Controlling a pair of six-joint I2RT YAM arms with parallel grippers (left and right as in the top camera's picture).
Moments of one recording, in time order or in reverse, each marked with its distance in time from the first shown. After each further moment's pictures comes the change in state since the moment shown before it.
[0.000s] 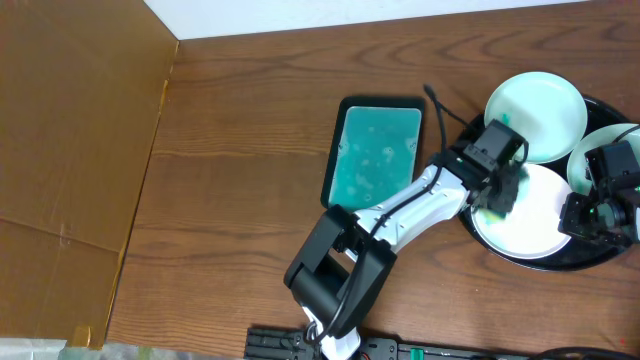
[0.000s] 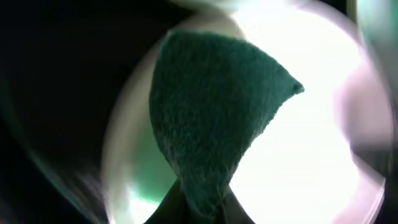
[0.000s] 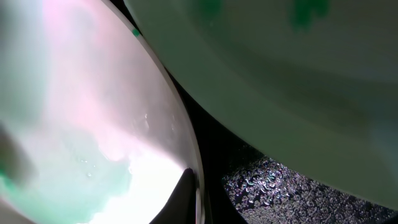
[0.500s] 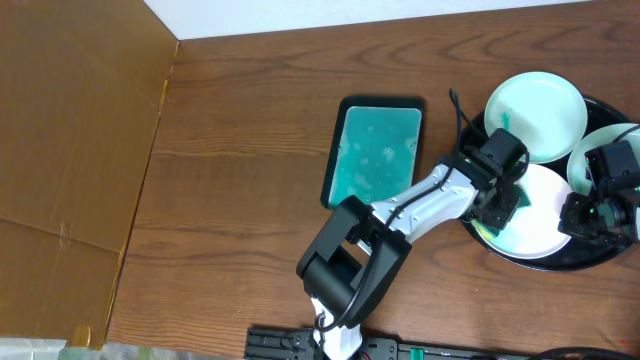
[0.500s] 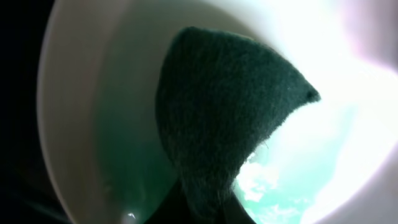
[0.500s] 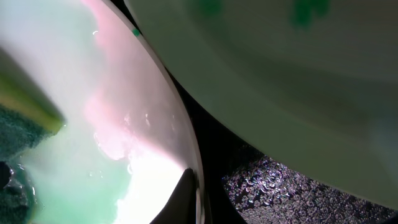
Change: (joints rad) left arm -0.013 0.075 0.013 -0.042 -0.019 0.153; right arm 0.000 0.000 0.001 0.000 0.000 0.000
